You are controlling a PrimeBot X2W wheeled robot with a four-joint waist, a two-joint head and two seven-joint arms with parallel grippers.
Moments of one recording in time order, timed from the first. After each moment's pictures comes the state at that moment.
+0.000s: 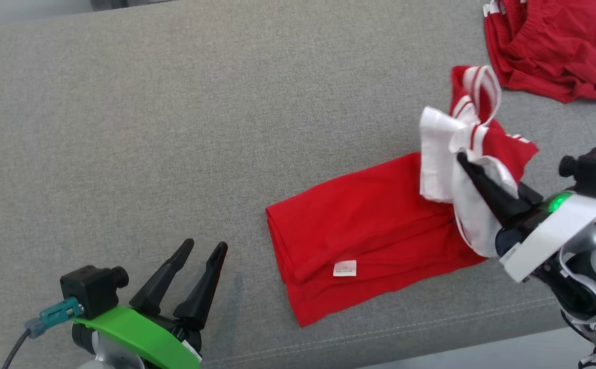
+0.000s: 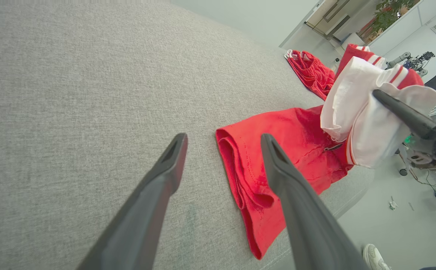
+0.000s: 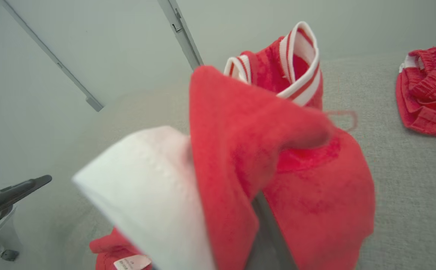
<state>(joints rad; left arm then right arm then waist) -0.11 0.52 -0.71 -0.25 -1.07 0.12 -0.19 -0.22 -0.56 0.50 -0.07 0.85 0.11 -0.01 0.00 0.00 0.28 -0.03</state>
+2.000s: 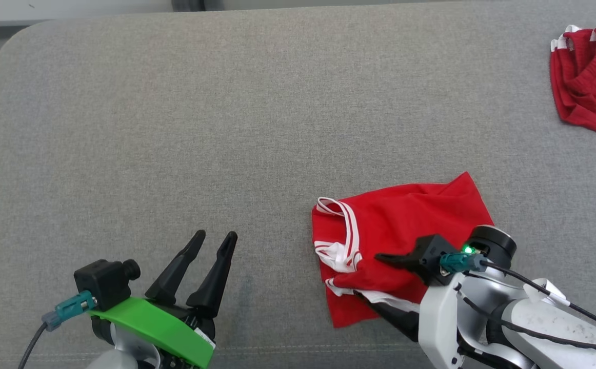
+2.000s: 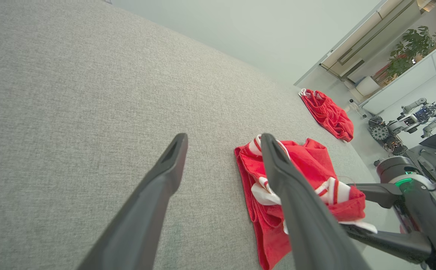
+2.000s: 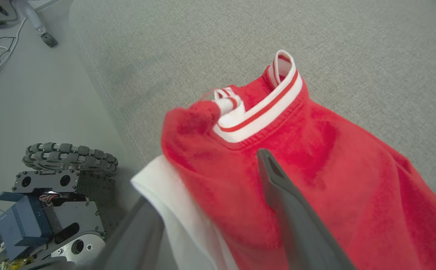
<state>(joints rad) -0.14 0.42 -0.69 -0.16 -1.07 0.07 -0.22 -0.29 -0.57 0.88 -0.22 0.49 0.08 0.41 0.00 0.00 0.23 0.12</state>
